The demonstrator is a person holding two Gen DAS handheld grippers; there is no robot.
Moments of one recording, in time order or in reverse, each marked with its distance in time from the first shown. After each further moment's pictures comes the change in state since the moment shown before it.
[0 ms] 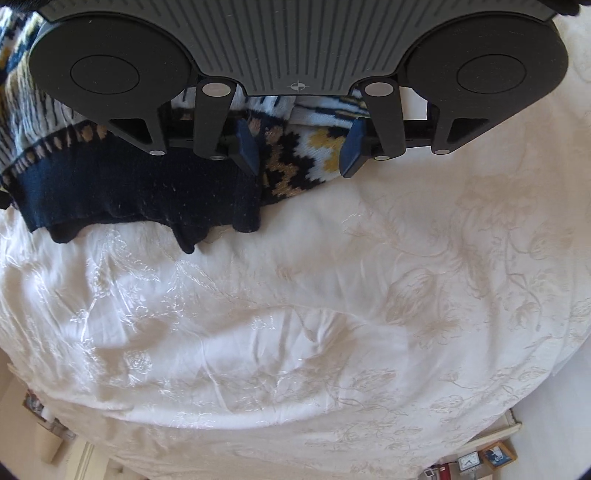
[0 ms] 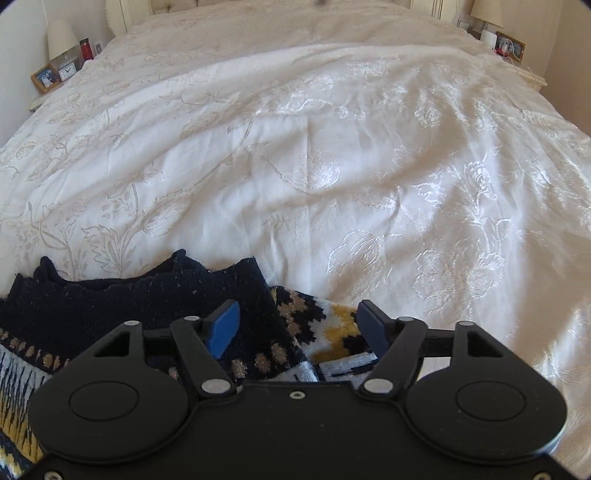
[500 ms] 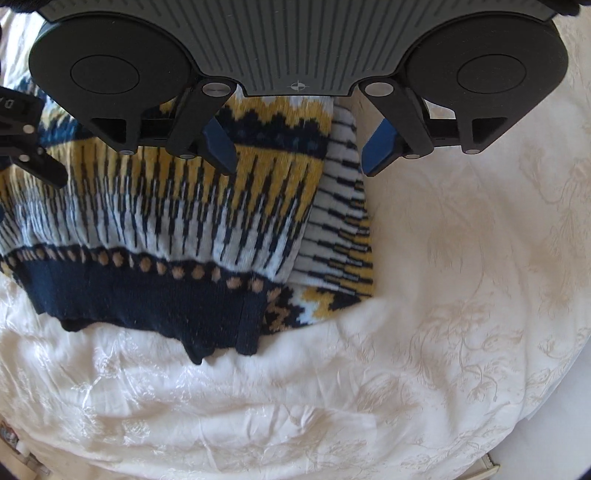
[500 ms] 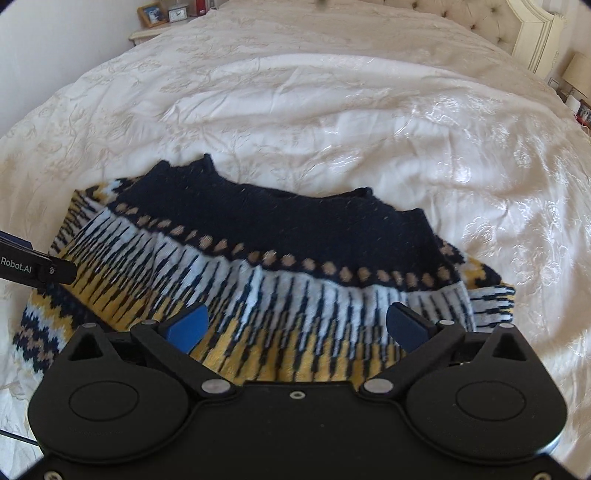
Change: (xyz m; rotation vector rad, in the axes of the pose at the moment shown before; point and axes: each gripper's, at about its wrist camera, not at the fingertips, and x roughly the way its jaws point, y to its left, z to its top) left arm -0.036 -0.016 -0.069 -0.031 0.194 0.073; right arm -0.047 0.112 -0.075 -0.303 0.043 0.128
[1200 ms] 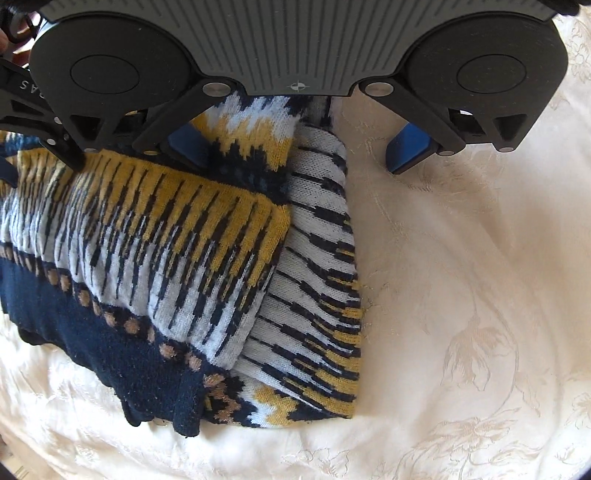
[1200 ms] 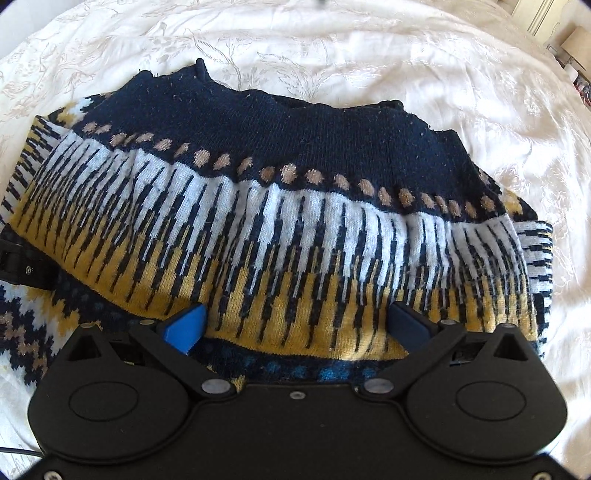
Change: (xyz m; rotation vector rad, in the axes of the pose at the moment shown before) left arm 0.070 0.042 -0.015 -0.144 0.164 -0.131; right arm 0.049 0.026 -0.020 0.020 0.169 -0.080
